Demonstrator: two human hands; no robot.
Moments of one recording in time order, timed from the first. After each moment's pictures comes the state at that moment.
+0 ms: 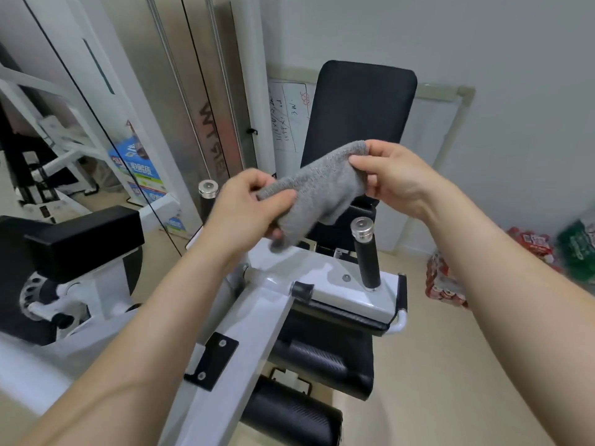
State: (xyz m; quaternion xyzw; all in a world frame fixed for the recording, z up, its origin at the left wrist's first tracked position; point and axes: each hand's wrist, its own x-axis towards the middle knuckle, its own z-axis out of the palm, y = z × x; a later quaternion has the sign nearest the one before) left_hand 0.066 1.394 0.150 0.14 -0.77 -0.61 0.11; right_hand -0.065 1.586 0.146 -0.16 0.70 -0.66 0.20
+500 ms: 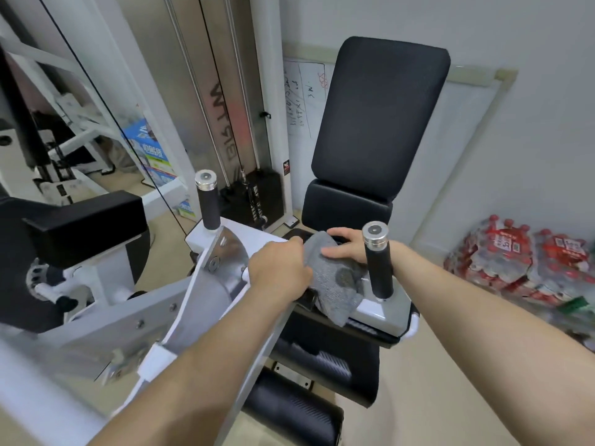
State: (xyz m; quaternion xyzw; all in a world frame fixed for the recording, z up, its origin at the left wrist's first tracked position) left_hand 0.029 1.422 0.028 0.18 -0.97 -0.13 -0.06; right_hand -0.085 1.561 0.007 -0.15 0.82 -0.37 0.42
